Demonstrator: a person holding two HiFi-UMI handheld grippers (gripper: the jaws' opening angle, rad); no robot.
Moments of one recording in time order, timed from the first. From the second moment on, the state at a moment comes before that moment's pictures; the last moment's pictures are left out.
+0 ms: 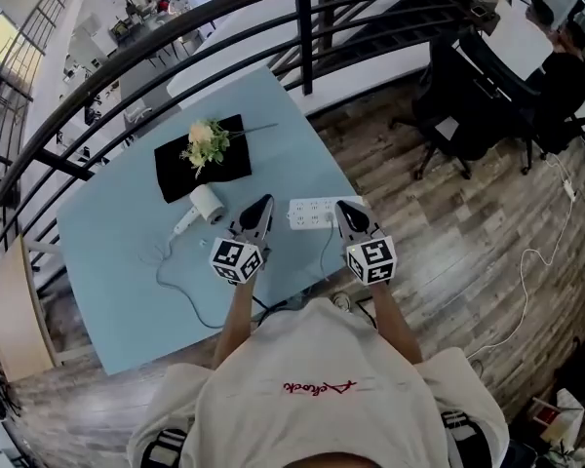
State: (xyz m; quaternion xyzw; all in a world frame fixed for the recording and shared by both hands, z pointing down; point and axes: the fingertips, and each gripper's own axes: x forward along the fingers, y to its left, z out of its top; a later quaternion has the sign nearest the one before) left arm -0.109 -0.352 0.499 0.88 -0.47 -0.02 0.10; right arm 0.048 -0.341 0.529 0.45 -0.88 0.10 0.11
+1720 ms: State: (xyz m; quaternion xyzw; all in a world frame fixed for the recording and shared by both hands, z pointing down) left arm -0.073 -0.382 0.648 0.90 -0.38 0.09 0.18; right arm 0.061 -0.335 0.639 0.48 -0.84 0.21 0.16
